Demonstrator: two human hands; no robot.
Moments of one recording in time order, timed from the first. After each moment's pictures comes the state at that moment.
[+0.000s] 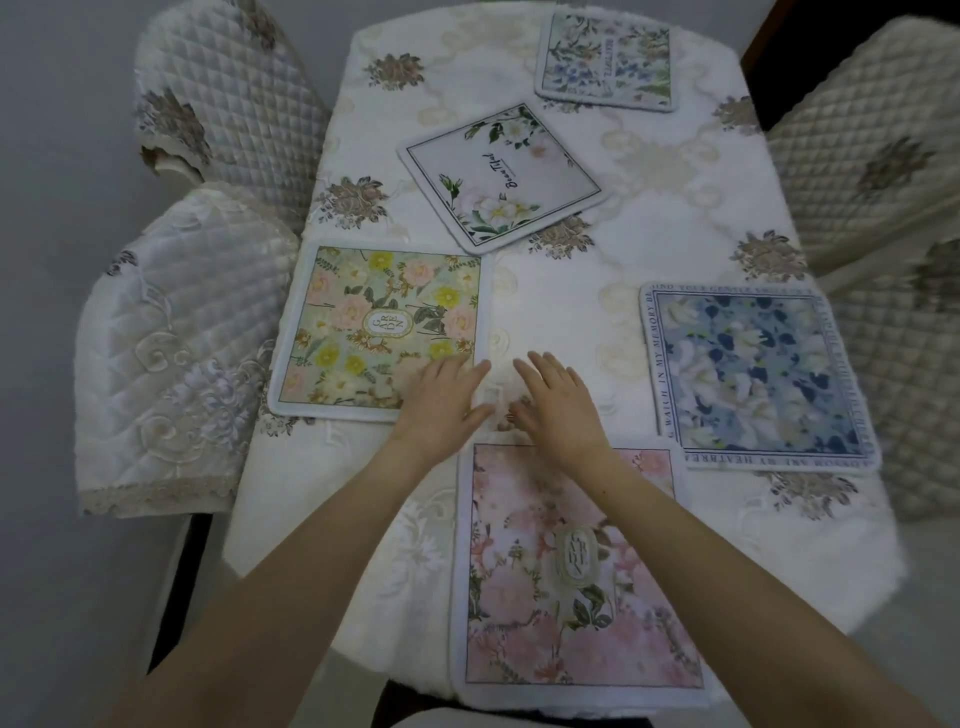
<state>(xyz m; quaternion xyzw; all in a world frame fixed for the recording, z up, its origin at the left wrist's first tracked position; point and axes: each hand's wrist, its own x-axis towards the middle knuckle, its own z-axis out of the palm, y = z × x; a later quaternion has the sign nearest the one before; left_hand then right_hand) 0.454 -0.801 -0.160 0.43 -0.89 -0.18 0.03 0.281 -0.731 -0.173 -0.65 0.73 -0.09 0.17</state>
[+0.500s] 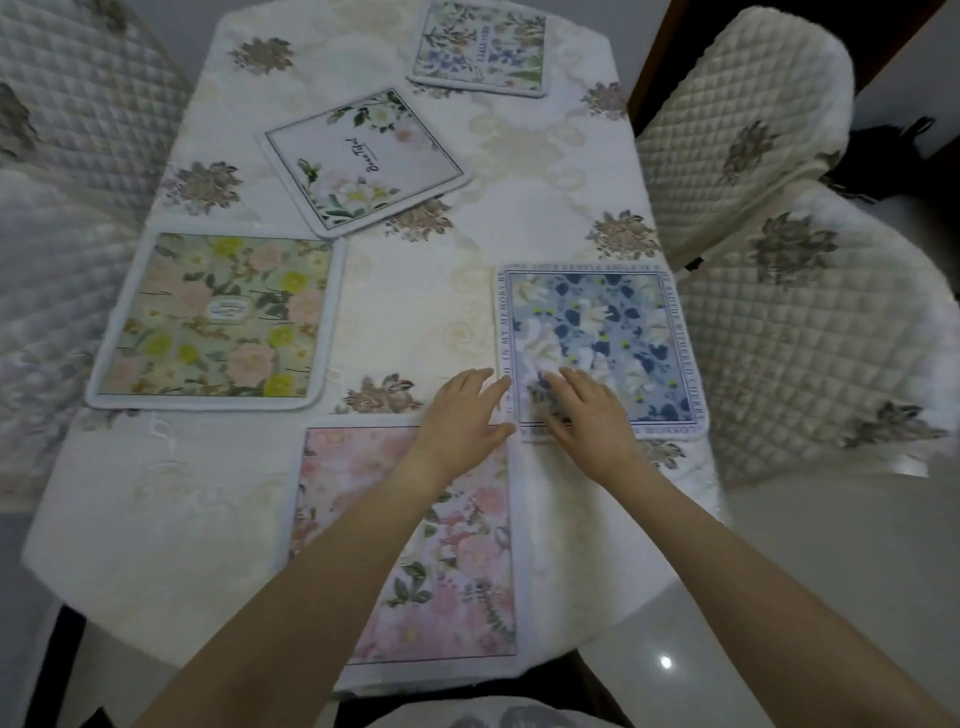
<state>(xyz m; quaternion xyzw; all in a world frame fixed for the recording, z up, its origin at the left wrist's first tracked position) 0.248 -0.684 -0.176 0.36 -0.90 -0.23 0.03 0.065 -0.593 -0.173 -0.61 0.77 -0.04 0.18</state>
